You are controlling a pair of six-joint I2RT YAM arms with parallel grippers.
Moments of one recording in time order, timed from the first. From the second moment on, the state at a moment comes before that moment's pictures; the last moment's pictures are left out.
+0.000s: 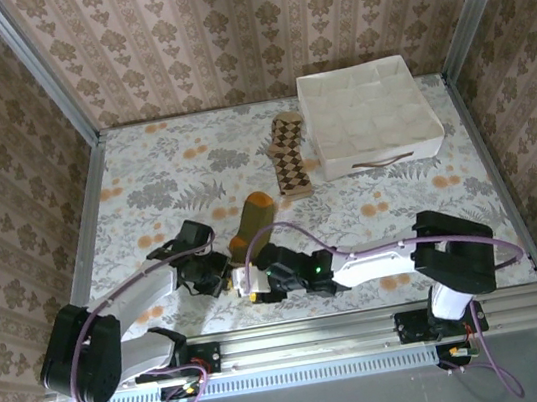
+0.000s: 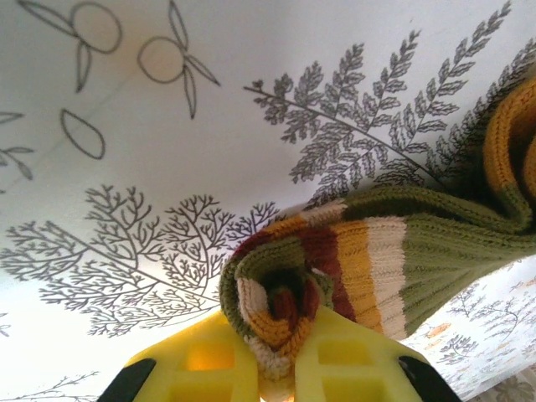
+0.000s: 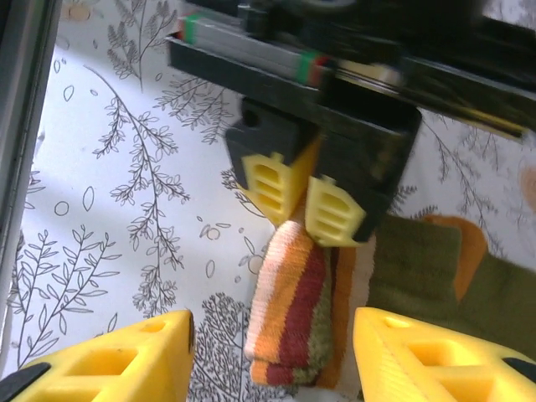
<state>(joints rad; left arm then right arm) -0.50 1.22 0.50 -0.53 0.36 -1.41 1.19 1.68 0.85 0.13 0.08 -0.47</state>
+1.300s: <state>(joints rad) -0.43 0.94 0.47 -0.62 0.34 -1.41 0.97 1.85 0.97 -0.01 -0.30 -0.28</state>
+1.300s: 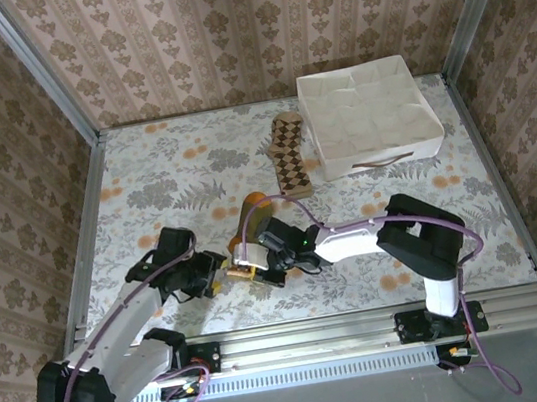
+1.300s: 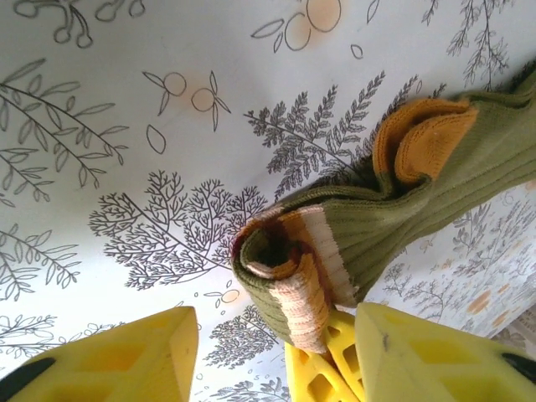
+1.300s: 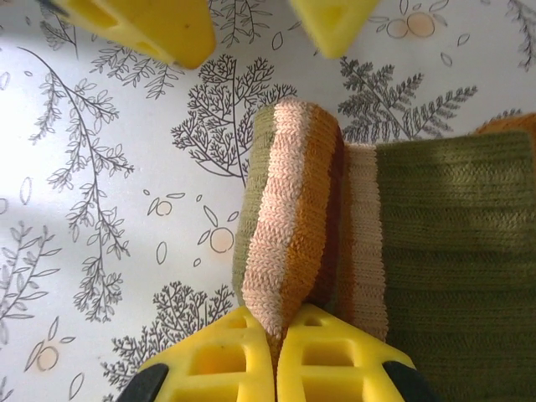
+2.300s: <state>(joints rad) -0.58 1.11 0.38 -0.31 0.32 -1.63 0.84 1.98 1.13 -0.18 -0.64 -0.13</state>
